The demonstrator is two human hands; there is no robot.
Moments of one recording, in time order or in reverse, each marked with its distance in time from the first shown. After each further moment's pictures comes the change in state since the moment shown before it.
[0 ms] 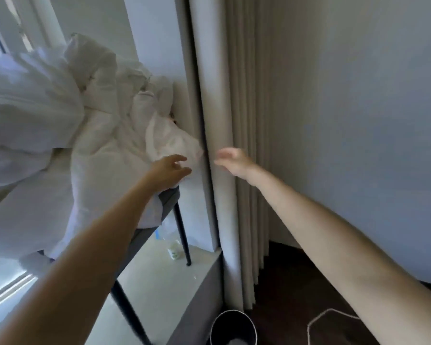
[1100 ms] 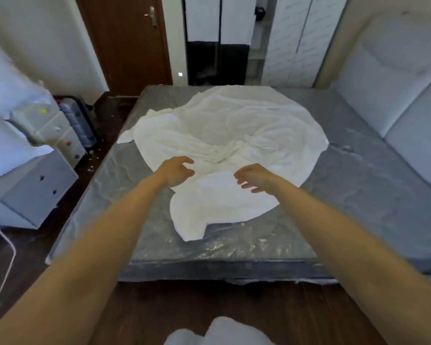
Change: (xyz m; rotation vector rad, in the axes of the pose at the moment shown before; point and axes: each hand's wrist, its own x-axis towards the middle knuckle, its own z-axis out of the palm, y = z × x) left_hand -0.755 0.448 0.346 -0.016 -1.474 1.569; right_hand -1.035 0.049 -0.056 0.238 1.675 1.328
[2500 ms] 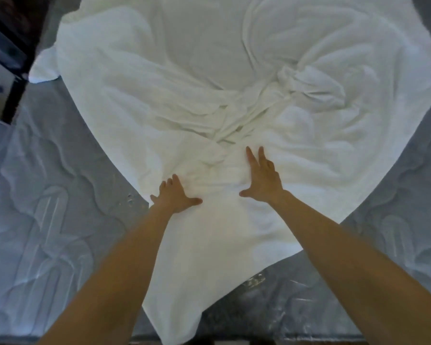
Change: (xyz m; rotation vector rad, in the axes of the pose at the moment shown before) left_hand 0.419 -0.195 0.202 0.231 -0.387 -0.505; right_hand 0.486 0.119 0.038 -0.729 -0.044 0.011
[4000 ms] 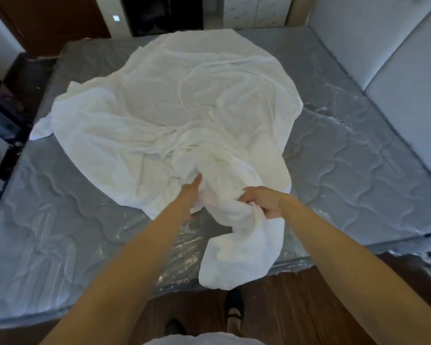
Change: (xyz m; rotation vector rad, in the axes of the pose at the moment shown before) left_hand -0.323 0.173 0.048 -1.152 -0.224 -0.015; right_hand -0.353 0.132 -0.103 1.263 -0.482 0.072
